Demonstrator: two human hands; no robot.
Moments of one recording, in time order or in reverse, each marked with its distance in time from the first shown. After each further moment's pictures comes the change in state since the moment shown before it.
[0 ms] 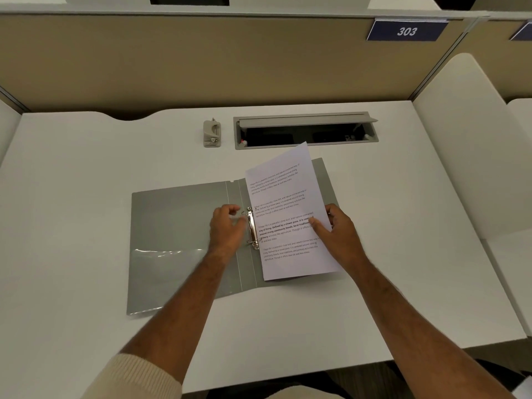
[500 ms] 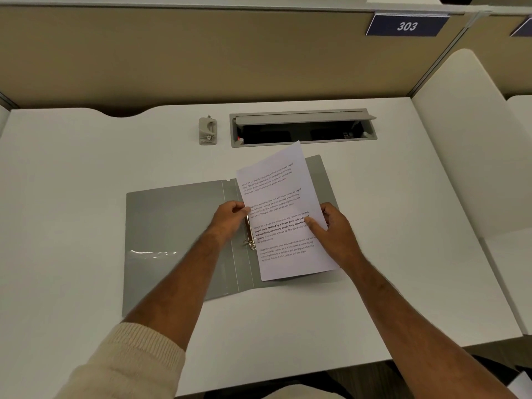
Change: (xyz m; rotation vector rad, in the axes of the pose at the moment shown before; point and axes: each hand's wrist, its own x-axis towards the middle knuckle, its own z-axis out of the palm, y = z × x) left_hand 0.040 0.008 0.009 -0.050 -0.269 -0.162; right_hand 0.008 0.003 0.003 0.019 -0.030 0.015
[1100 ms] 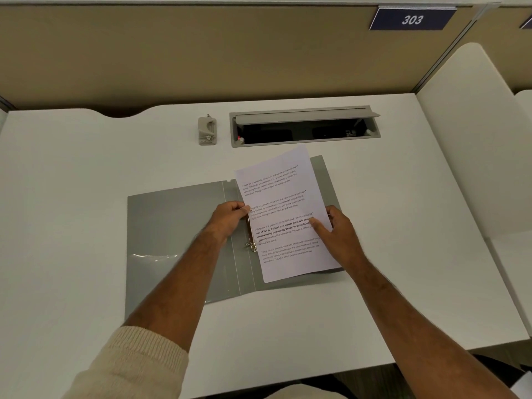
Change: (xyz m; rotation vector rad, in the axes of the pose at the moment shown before) left_hand 0.012 0.002 -0.003 -0.062 -0.032 -0.029; right_hand 0.010 0.014 0.001 -0.022 -0.003 0.076
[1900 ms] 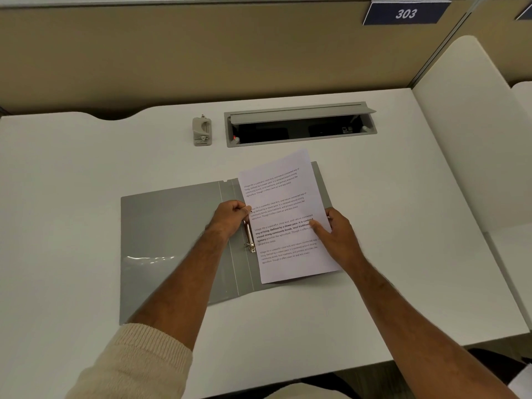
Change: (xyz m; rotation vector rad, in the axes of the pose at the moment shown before) left_hand 0.004 0.004 0.010 0.113 0.025 0.022; right_hand 0.000 0.007 -0.001 0.061 0.022 0.029
